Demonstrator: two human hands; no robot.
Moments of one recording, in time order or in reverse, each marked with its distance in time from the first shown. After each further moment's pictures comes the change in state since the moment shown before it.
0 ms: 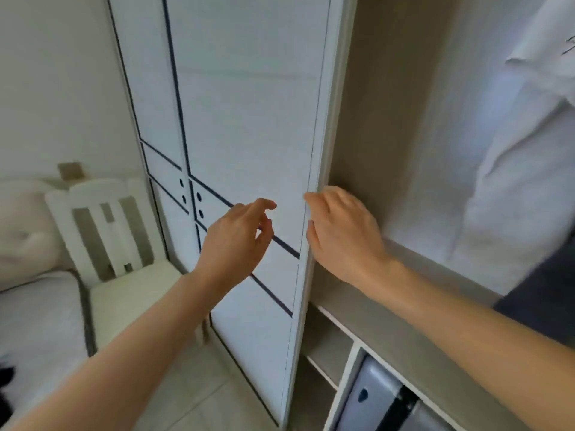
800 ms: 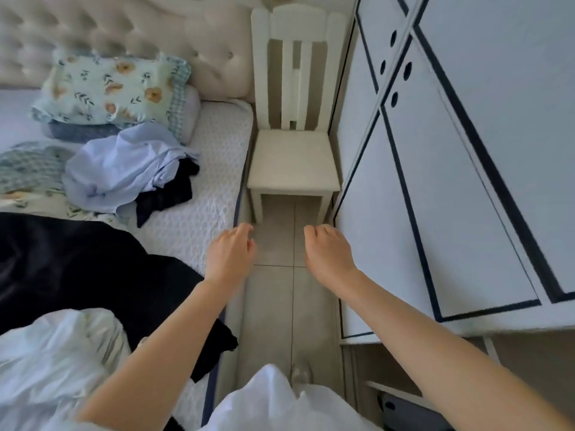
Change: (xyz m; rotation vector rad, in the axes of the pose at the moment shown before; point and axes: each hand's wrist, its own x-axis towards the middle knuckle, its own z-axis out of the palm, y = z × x) left_hand -0.216 -0.238 0.081 0.334 -0.218 -1.090; right_hand -0.031 -0.222 0.322 0.532 -0.688 -0.477
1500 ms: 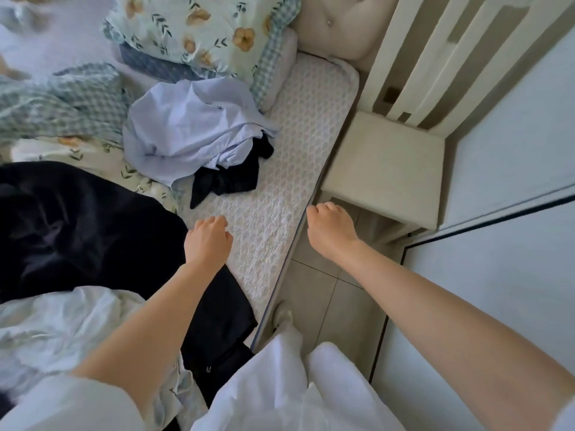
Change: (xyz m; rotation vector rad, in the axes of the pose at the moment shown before) left_hand 0.197 -0.247 0.001 0.181 -0.103 -0.537; right_hand 0.342 -0.102 0.102 -0.077 -0.350 -0.378
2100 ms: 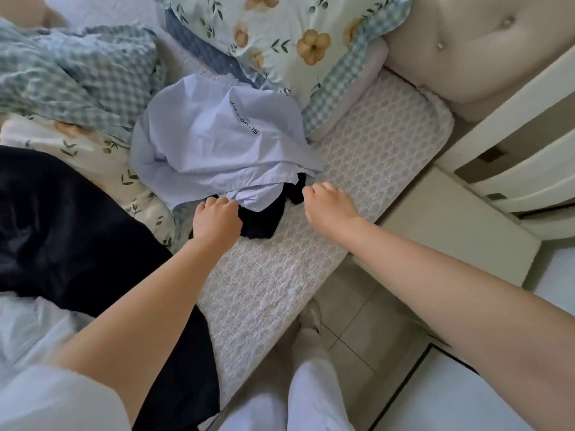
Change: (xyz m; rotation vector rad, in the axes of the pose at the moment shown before) left_hand 0.261 0.008 0.023 0.124 -0.074 -0.199; right_hand 0.329 0.040 -0.012 -0.098 -0.088 -0.367
